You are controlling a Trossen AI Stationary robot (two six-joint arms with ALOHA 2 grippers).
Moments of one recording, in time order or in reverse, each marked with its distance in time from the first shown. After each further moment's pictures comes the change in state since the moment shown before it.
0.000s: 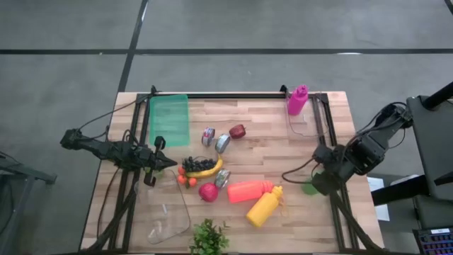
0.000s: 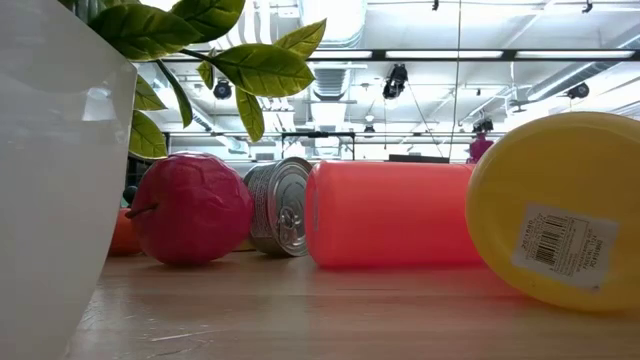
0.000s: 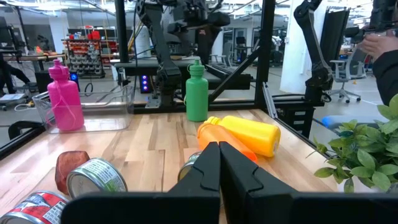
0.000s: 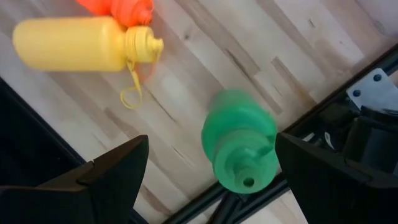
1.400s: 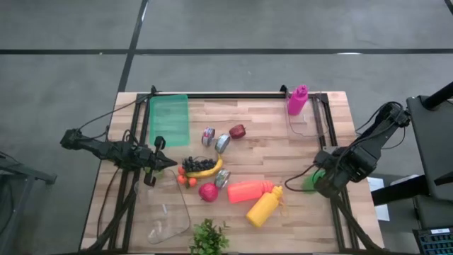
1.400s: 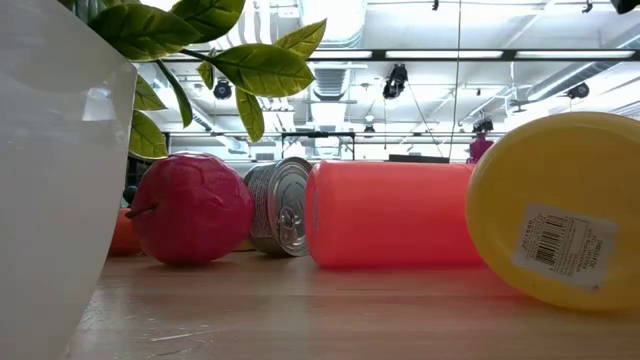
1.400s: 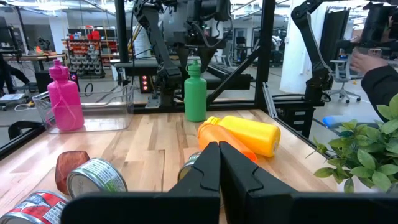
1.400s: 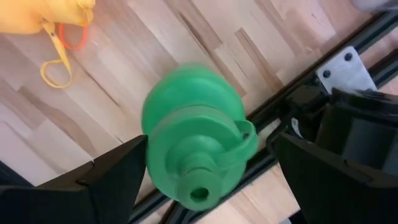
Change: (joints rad) left arm 0.000 0.000 0.000 0.000 0.000 0.000; right arm 0.069 -0.040 -0.221 0.017 -0.043 0.030
